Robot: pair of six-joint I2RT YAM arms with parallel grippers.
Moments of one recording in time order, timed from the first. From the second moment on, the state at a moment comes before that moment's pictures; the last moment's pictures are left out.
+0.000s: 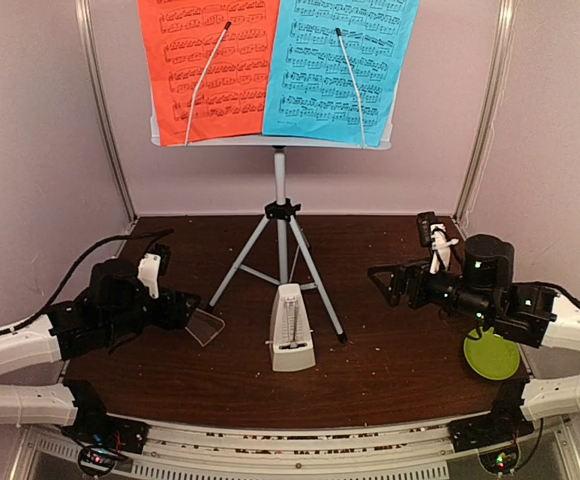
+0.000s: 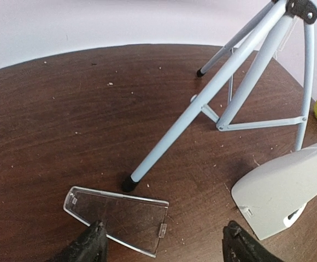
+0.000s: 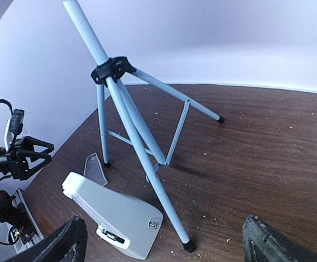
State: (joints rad) left arm -0.72 0.85 0.49 -0.13 -0.19 -0.33; right arm 0.86 0.88 0.65 -0.04 0.15 0.43
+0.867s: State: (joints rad) left arm -0.71 0.87 0.60 -0.26 -0.19 -0.38; right arm 0.70 0.74 0.45 -0.11 0.08 0.43
